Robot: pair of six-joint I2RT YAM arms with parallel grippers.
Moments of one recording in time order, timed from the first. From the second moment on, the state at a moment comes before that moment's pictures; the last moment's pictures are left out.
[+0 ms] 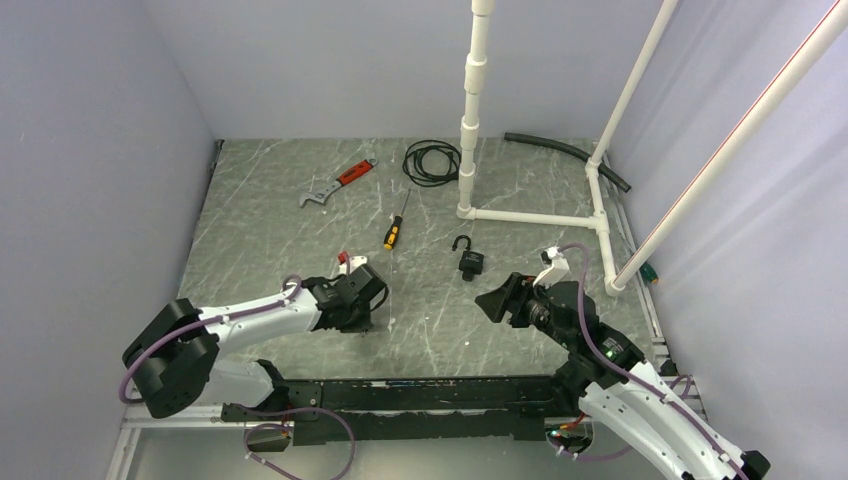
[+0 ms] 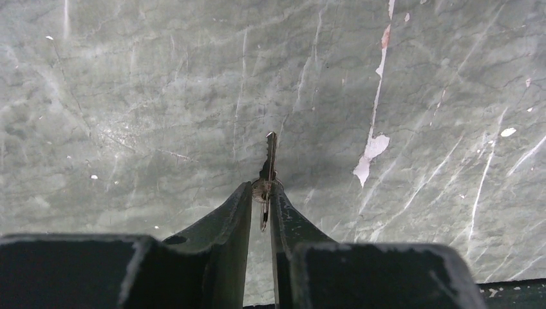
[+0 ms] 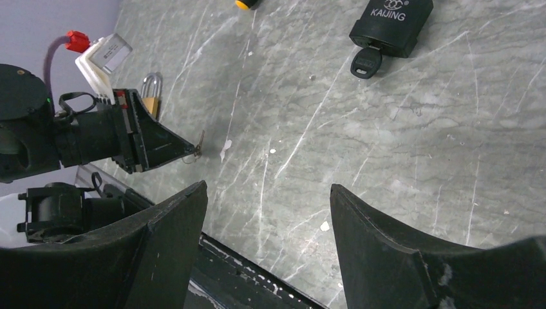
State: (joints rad) left arm -0.87 1.31 0.65 -0.53 -0.25 -0.87; right arm 0.67 0.39 0.41 -0.44 0.02 0.75
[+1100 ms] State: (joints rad) left arm -0.90 1.24 0.62 -0.50 -0.22 -0.86; right arm 0.67 0.47 0.40 -0.34 -0.08 0.77
